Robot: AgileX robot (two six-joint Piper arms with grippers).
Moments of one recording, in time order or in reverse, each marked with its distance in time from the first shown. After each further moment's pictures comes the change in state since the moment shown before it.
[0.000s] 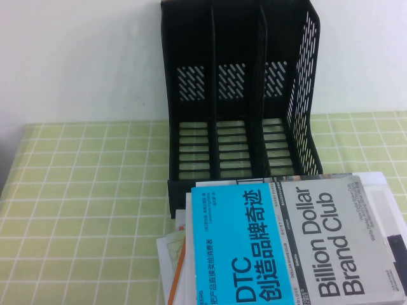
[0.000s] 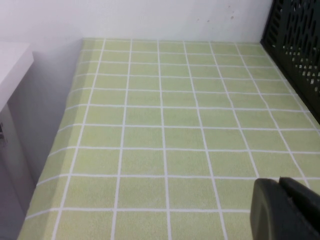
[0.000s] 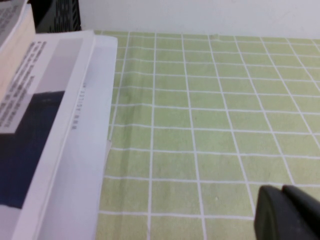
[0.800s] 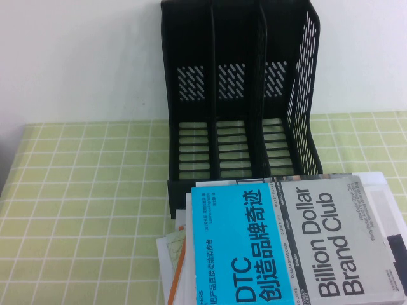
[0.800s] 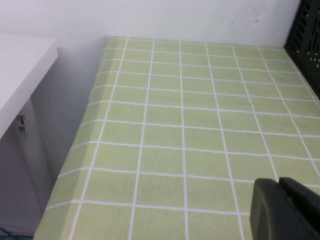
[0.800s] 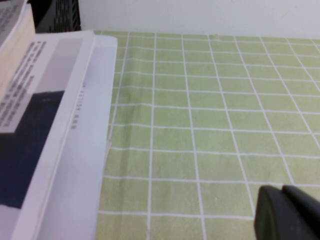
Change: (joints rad) right arm 0.000 0.000 0.000 0.000 0.000 0.000; left arm 0.064 0.000 0.000 0.000 0.000 -0.011
